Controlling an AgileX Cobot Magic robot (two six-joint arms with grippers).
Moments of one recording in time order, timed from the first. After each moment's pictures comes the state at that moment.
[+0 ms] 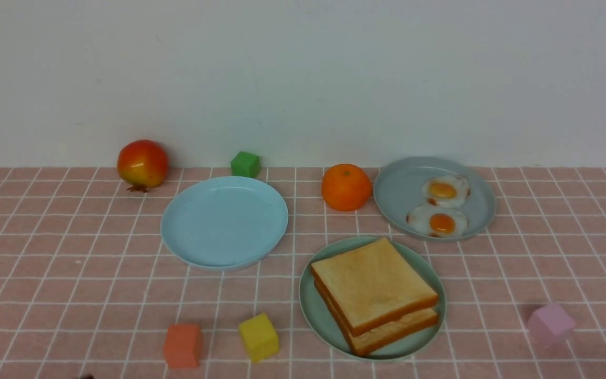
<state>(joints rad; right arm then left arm) -0.05 -0.01 0.02 0.11 0.41 -0.05 -0.76 0.21 -0.29 -0.23 0.19 0.22</state>
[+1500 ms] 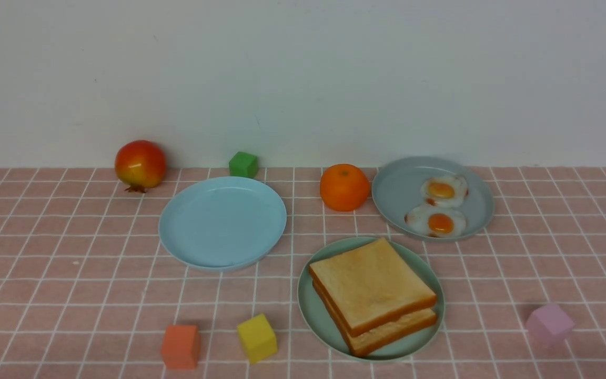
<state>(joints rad) -0.05 -0.01 0.02 0.11 0.41 -0.05 -0.06 -0.01 0.02 -0.06 0.35 -0.30</state>
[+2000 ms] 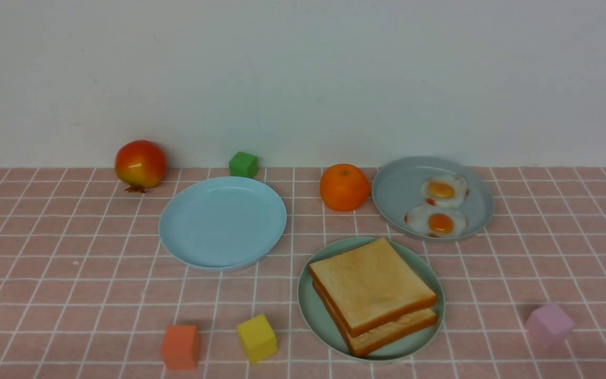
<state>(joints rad) -0.05 -0.01 0.02 0.11 0.41 -0.05 -0.06 -0.01 0.02 -0.06 0.35 -0.30</state>
